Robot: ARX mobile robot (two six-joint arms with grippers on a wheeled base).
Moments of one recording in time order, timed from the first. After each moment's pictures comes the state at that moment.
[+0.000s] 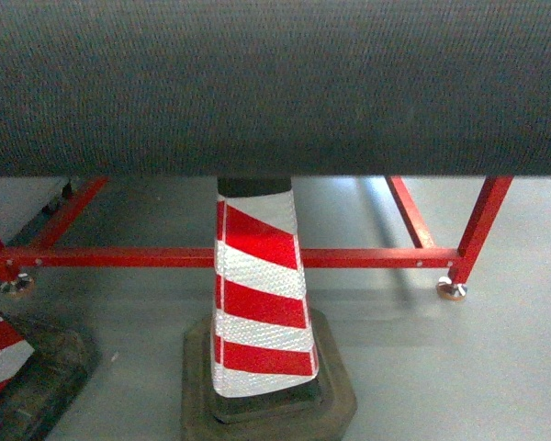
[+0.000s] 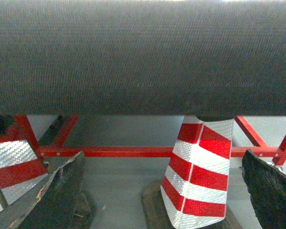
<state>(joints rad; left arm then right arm) 0.00 0.01 0.01 0.00 0.00 0.00 0.00 0.00 0.01 0.00 0.00 0.00</state>
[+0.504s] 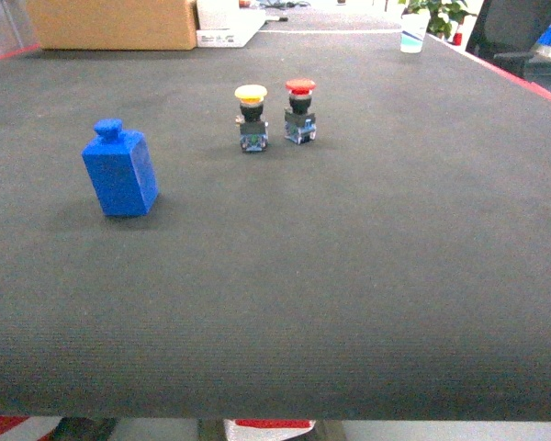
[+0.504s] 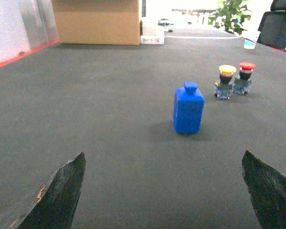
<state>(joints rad) 0.00 0.01 0.01 0.00 0.00 0.00 0.00 0.00 0.01 -0.01 0.00 0.00</state>
